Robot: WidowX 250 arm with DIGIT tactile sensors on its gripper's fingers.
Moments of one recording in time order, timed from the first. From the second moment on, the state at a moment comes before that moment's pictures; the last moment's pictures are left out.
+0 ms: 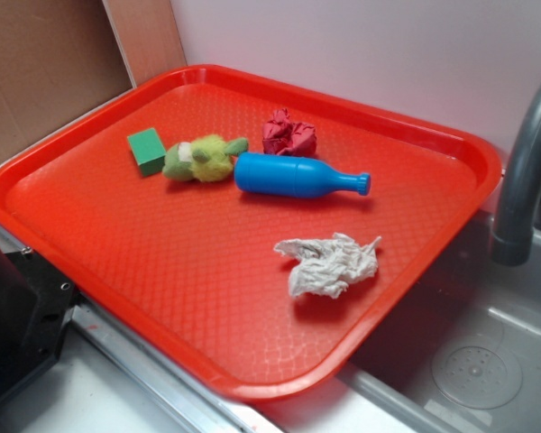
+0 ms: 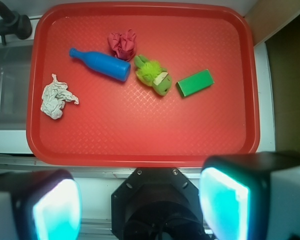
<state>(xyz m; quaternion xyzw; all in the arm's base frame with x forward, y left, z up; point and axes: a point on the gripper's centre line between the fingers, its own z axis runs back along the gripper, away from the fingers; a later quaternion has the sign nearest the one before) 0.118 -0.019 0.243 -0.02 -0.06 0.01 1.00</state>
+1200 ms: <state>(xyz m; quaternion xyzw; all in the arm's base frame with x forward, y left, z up) 0.185 -0.040 0.196 0.02 -0.12 -0.29 0.95</state>
